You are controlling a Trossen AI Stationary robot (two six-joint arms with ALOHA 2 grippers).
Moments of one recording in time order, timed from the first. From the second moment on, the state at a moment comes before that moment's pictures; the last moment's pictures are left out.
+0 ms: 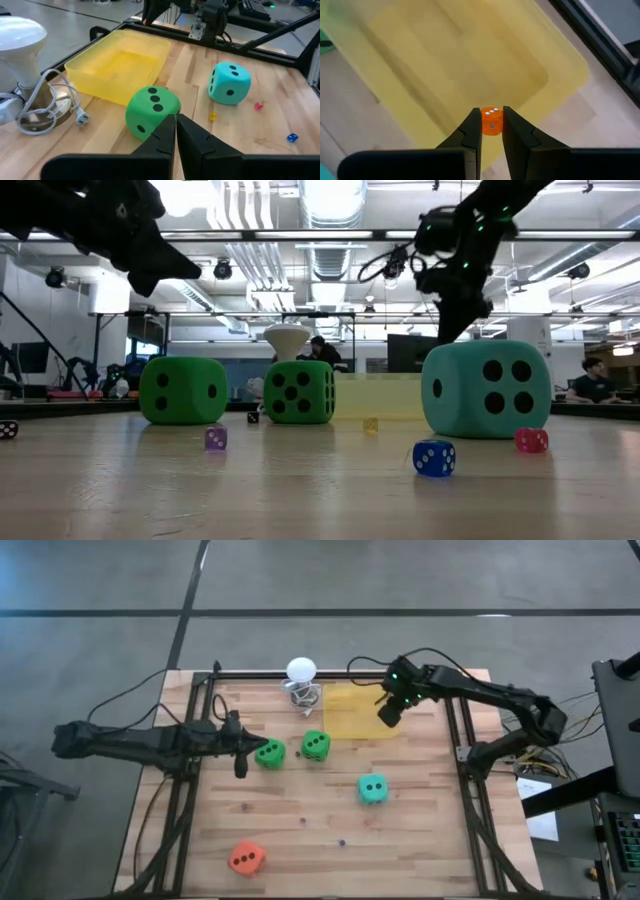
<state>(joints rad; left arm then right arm) 0.00 0.66 0.39 -0.10 -0.21 -0.21 -0.59 1.43 1.06 -0.77 0.02 0.10</state>
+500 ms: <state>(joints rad) 0.00 0.66 0.39 -0.10 -0.23 -0.21 -0.64 1.77 1.18 -0.76 0.01 -0.08</state>
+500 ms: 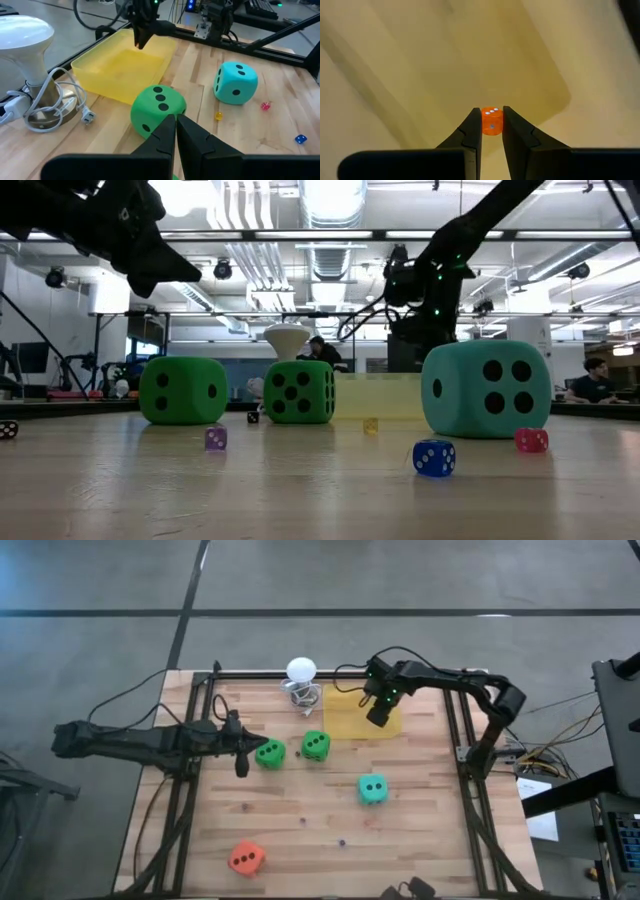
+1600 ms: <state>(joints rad) 0.00 0.66 0.39 -0.10 -0.23 -0.21 -0.62 1.56 1.19 -0.87 0.03 -0.11</state>
